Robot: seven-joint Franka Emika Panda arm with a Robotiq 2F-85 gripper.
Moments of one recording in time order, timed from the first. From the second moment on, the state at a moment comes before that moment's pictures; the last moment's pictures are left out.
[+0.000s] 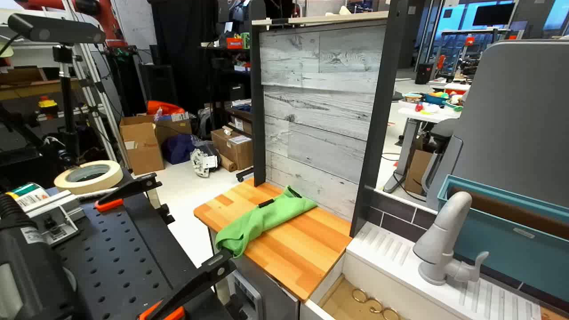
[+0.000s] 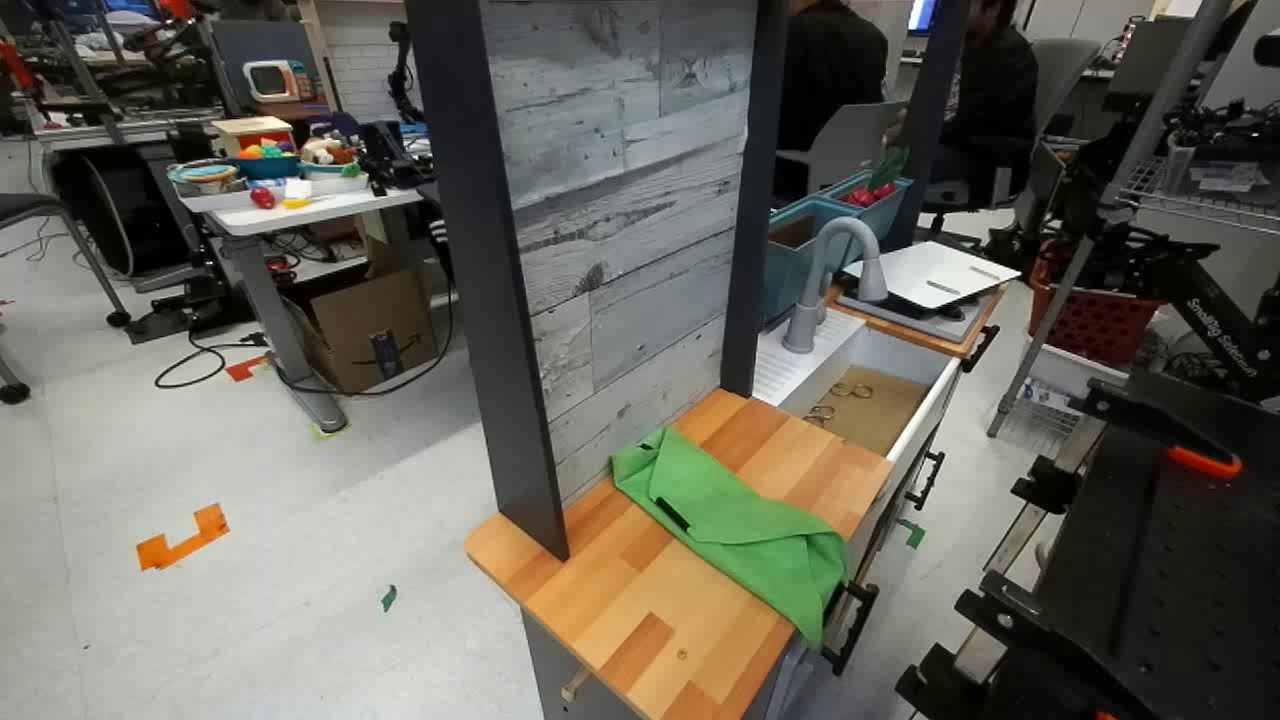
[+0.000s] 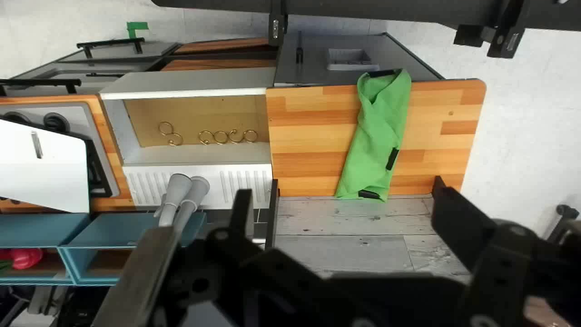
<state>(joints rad) -0.05 -0.64 -0.11 -2.76 -0.13 2.33 -0.18</state>
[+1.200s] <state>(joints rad) 0.08 0.00 -0.01 -2.60 0.44 2.89 0.30</state>
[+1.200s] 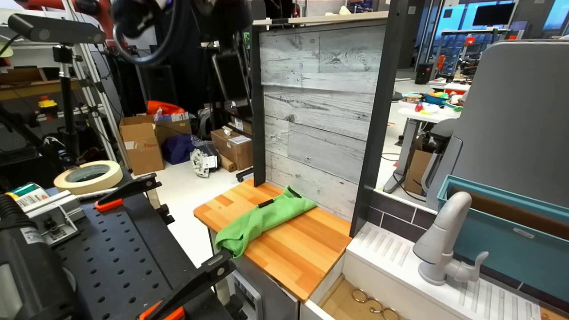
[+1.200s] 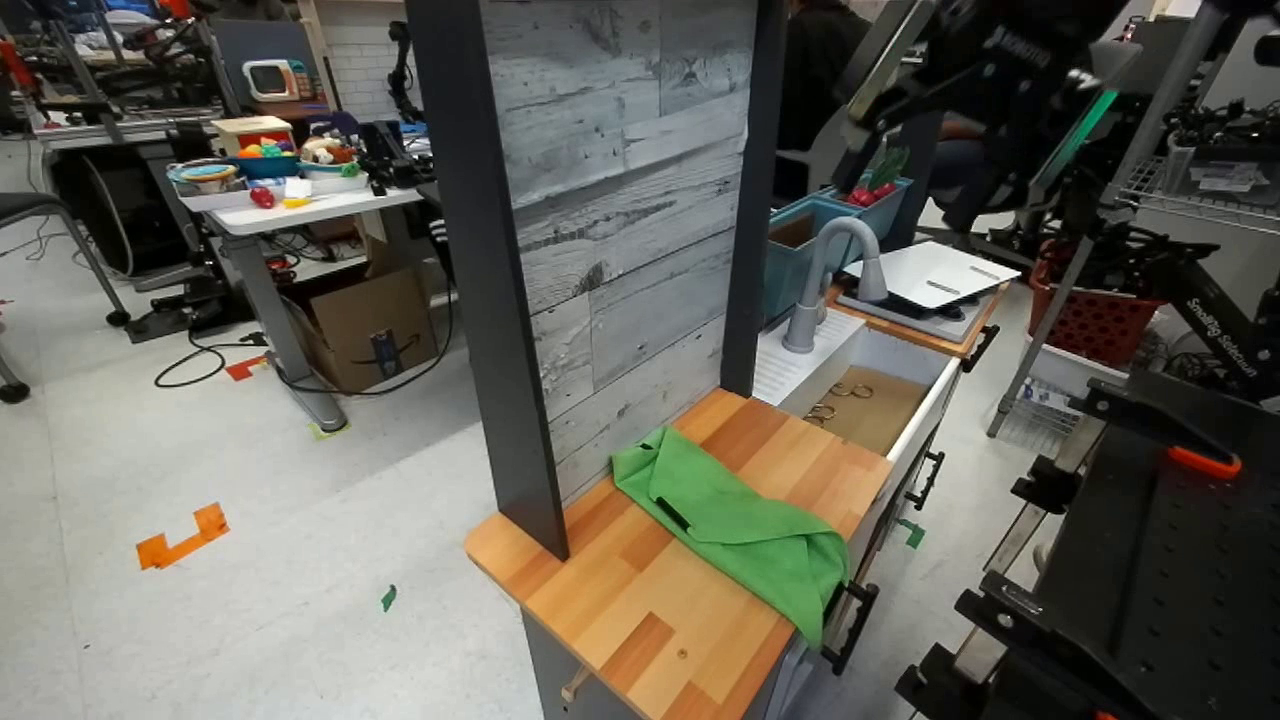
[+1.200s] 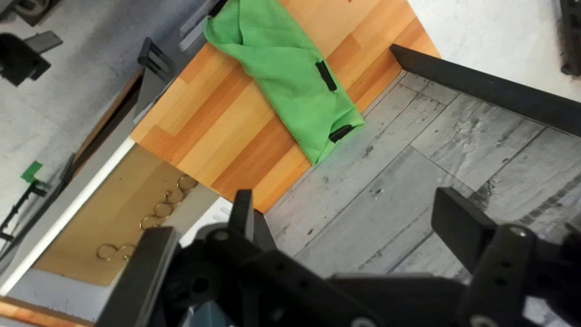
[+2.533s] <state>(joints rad) 0.02 0.93 0.14 -1.94 1.02 2.97 0.42</state>
